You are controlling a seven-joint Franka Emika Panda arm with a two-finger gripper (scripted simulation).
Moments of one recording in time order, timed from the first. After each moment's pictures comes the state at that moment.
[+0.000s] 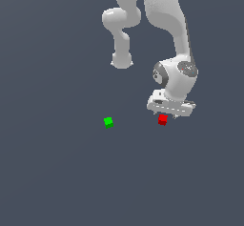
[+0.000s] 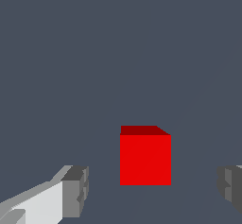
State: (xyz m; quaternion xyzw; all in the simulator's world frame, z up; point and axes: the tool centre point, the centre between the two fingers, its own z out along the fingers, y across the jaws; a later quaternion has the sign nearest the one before) arm -0.052 0.223 0.069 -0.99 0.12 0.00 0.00
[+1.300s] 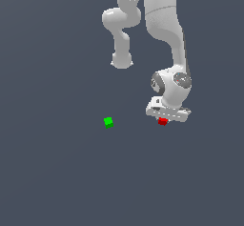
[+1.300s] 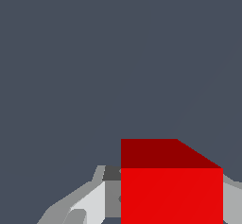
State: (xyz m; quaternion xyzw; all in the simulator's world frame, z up) arm -0.052 0.224 0.020 -0.99 0.12 0.00 0.00
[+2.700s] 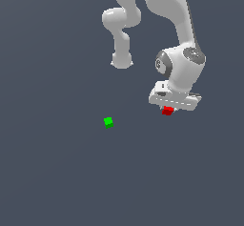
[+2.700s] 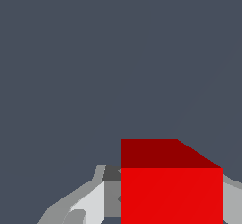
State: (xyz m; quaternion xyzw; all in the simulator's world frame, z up) arm -0.052 0.222 0.118 -0.99 0.12 0.00 0.00
